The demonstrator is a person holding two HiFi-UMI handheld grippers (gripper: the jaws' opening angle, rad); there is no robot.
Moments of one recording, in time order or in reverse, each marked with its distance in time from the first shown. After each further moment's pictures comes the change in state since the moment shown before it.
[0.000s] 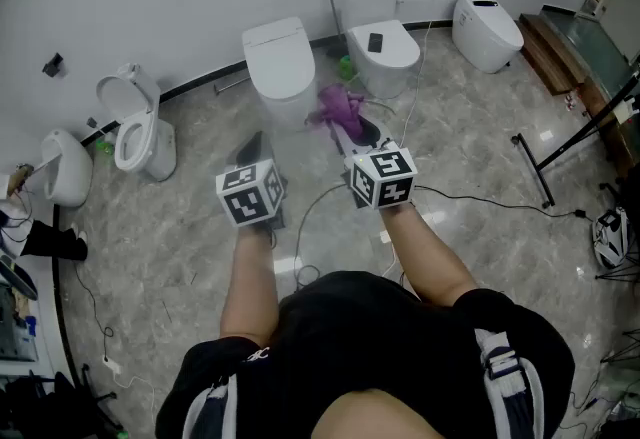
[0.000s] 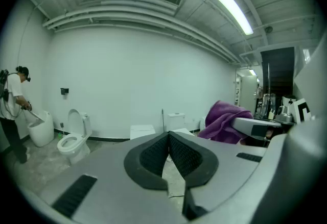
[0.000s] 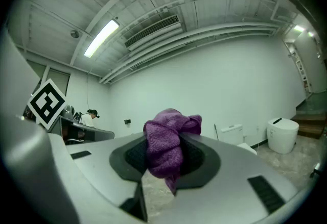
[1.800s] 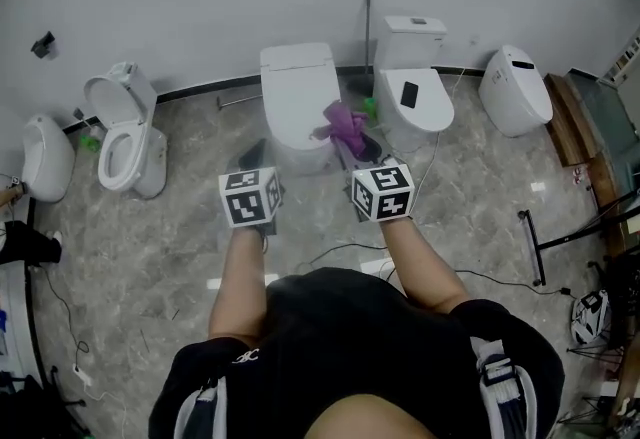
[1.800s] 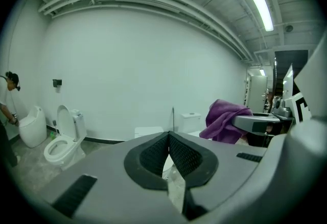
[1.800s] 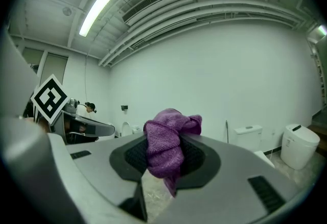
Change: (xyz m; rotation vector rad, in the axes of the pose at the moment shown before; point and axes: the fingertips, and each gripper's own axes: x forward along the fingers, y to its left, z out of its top) left arm 0.322 0.199 0.070 -0.035 0.047 0.008; right arm 0.380 -0.080 -0.026 -0.087 0.130 0.054
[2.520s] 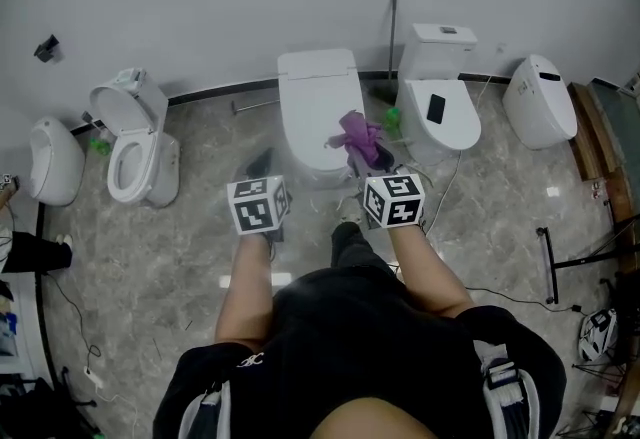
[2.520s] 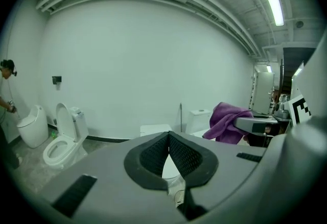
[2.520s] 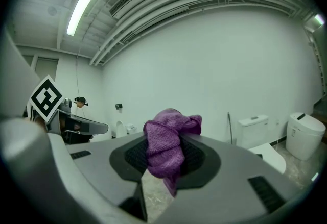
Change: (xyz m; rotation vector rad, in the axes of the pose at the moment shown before) left arm 0.113 0.081 0.012 -0.010 0.053 0.035; right arm 0.137 -0.044 -0.029 0.072 0.051 -0.015
